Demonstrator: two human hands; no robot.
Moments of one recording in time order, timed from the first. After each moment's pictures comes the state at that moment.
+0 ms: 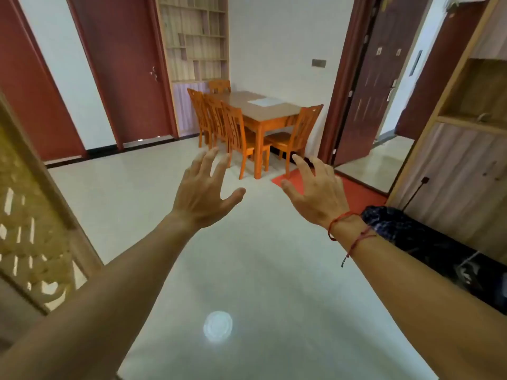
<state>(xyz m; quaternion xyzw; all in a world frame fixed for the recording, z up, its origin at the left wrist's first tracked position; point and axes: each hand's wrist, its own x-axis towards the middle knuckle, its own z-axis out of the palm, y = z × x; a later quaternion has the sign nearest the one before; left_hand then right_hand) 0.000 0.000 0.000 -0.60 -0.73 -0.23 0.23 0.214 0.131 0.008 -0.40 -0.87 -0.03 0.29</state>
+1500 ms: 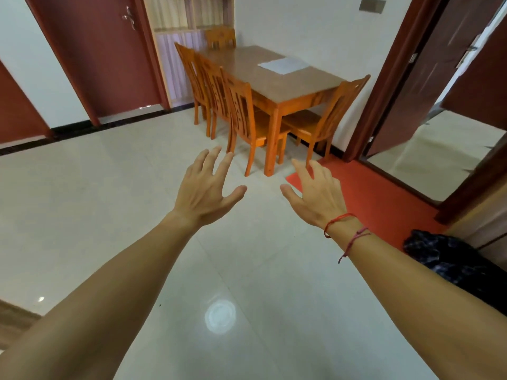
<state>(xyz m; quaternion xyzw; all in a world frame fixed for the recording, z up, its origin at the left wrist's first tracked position) -0.387 0.555 -0.076 -0.57 -0.79 -0.18 0.12 -0.184 0.694 -0.083 -0.42 -0.89 0.01 0.19</state>
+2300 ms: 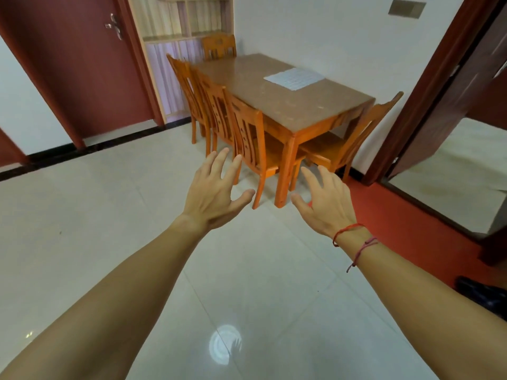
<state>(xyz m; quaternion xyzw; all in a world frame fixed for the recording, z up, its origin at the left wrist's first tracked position) -0.674 0.864 -0.095 -0.59 -0.78 -0.18 0.12 -0.455 0.996 -0.110 -0.42 -0.88 -0.03 0.21</state>
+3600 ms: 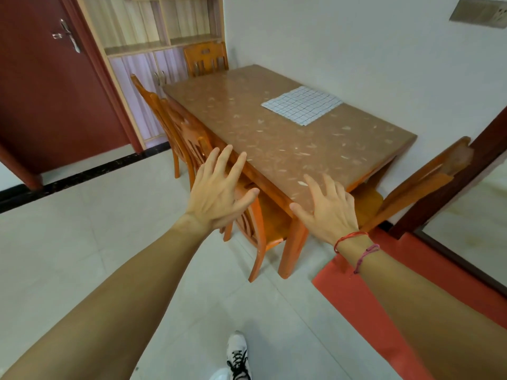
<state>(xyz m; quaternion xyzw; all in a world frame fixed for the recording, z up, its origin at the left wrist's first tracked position) -0.969 1.419 -0.110 -0.59 -0.78 -0.18 0.13 -0.745 1.536 -0.138 -0.47 -0.87 -0.01 0.16</state>
